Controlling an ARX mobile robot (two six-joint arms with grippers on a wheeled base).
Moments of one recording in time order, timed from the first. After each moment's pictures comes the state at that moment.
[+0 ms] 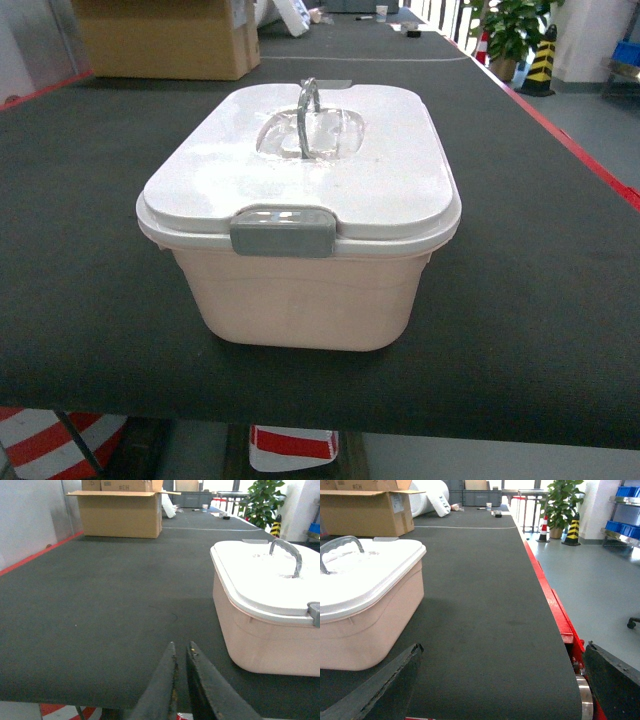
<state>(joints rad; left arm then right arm) 0.00 0.01 0.01 0.00 0.00 0.00 0.00 0.00 0.01 -0.01 0.00 0.00</state>
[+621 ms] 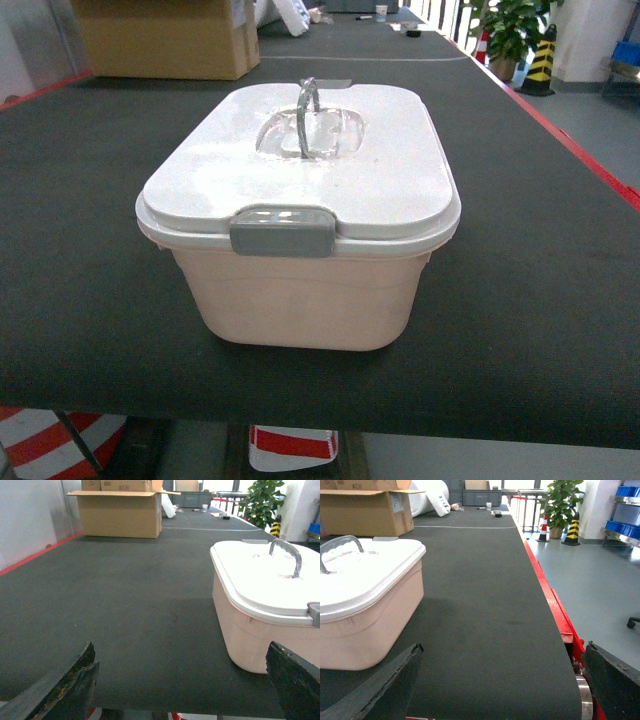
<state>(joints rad) 0.00 0.01 0.01 0.00 0.00 0.00 0.00 0.00 0.01 -0.01 0.00 0.00</state>
